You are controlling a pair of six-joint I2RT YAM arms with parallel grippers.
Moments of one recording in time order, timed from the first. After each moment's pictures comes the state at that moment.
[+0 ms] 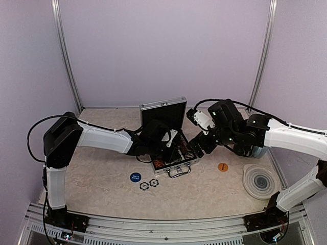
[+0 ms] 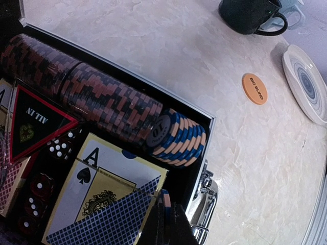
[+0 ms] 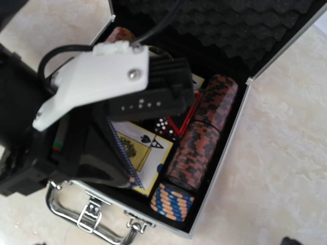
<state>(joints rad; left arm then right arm) -0.92 2.05 1.34 -0.02 0.20 -0.29 0.89 1.36 1.12 -0.47 0.18 -0.03</state>
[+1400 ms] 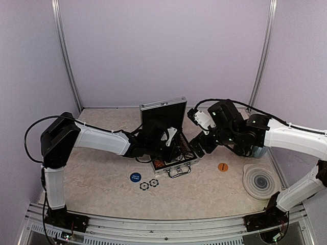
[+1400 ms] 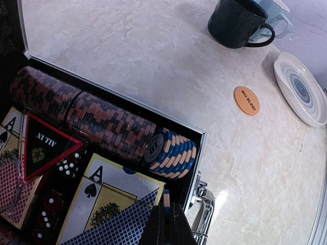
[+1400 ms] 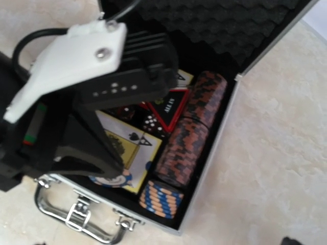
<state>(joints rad) -0.91 2.02 1.28 0.10 0.18 -0.23 0.89 1.36 1.12 -0.48 0.22 -0.03</state>
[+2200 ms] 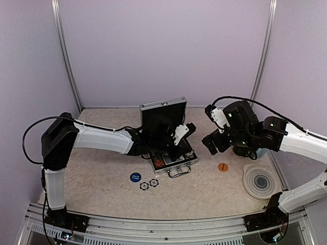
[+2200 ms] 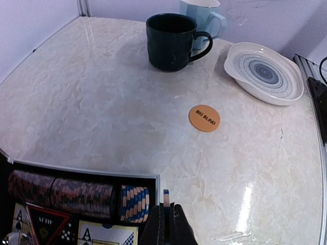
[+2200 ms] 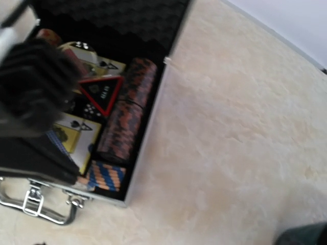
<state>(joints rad) -0.96 2.02 1.36 0.14 0.25 0.09 0.88 1.20 1.05 -0.54 0.38 0.04</state>
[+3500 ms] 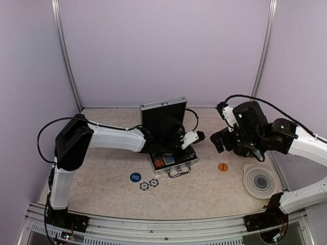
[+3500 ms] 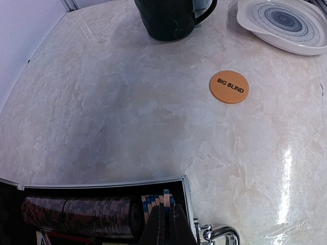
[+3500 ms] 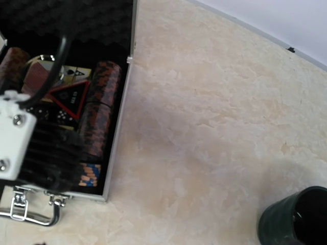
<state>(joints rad) -0.97 2.18 1.57 -0.04 0.17 0.39 0.87 1.10 1.02 -0.59 0.45 0.14</state>
